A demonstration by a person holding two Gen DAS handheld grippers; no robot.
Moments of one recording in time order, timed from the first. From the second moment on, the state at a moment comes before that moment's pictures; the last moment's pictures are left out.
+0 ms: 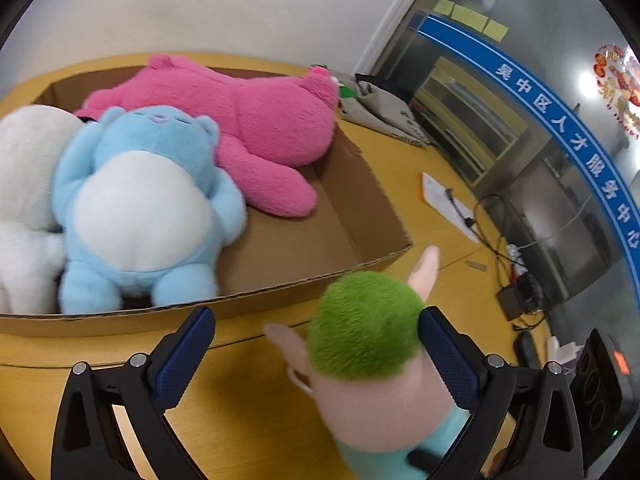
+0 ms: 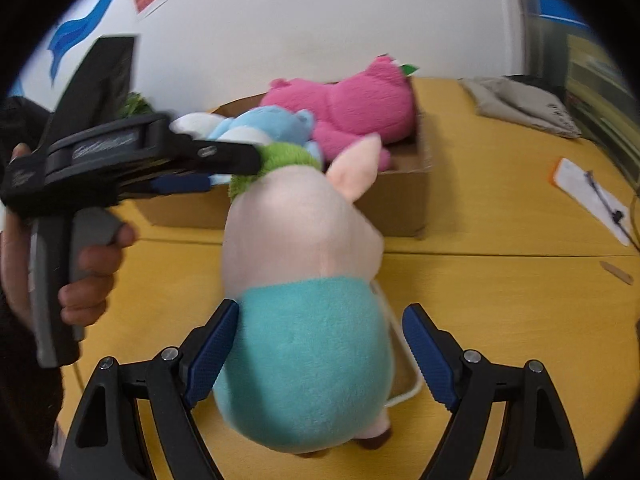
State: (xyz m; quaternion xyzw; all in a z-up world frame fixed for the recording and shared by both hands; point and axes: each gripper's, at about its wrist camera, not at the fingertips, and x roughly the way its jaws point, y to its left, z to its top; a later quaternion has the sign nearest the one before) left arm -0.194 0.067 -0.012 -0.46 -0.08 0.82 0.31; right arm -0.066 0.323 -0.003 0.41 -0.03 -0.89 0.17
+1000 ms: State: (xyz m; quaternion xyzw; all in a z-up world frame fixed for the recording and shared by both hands) left arm -0.240 0.096 0.119 -0.35 0.01 0.86 0.38; right arm -0.106 0.292 0.069 0.28 0.02 -0.94 0.21
